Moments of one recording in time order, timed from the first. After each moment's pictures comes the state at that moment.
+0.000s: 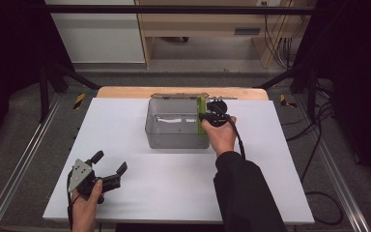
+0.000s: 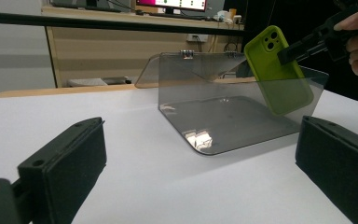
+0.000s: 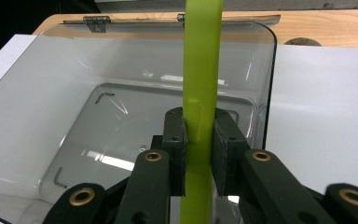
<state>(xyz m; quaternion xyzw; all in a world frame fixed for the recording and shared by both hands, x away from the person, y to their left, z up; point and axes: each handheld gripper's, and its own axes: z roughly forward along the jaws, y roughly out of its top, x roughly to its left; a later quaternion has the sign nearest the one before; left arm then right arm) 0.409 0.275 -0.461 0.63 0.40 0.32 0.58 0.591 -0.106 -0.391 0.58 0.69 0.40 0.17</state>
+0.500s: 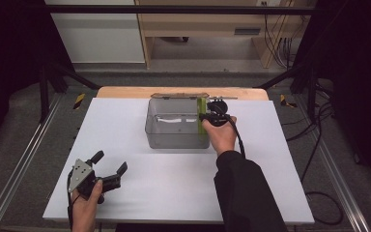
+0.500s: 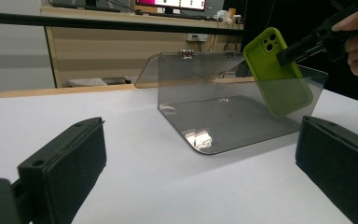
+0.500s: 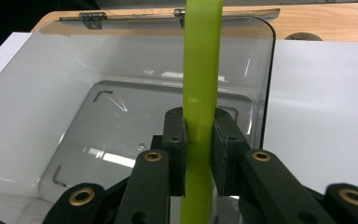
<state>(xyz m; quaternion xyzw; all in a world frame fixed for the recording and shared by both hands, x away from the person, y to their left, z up) 0.409 0.274 -0.461 0.63 0.40 0.32 0.58 0.593 -0.108 -0.393 0.58 0.69 0.39 0.16</state>
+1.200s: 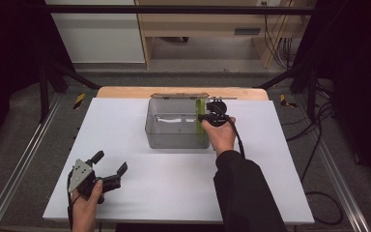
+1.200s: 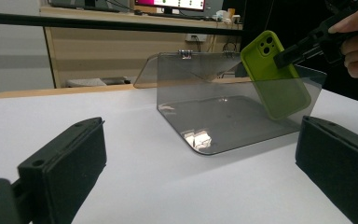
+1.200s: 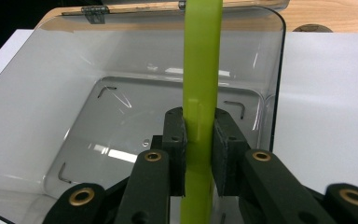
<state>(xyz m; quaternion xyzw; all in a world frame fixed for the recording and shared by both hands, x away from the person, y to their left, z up) 0.409 0.274 -0.461 0.63 0.40 0.32 0.58 0.594 -0.106 -0.395 0.59 0.69 0.39 0.15</state>
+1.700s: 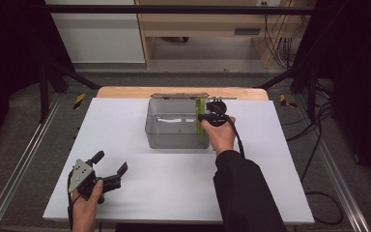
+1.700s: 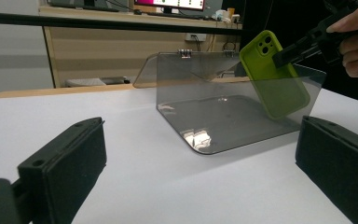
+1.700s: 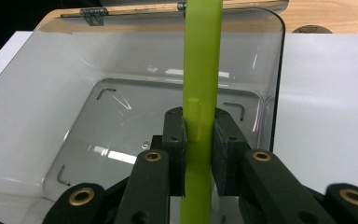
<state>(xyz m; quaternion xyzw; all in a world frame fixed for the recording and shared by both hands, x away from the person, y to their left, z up) 0.409 0.273 -0.461 0.63 0.40 0.32 0.58 0.596 -0.106 -0.396 0.59 0.69 0.39 0.15</state>
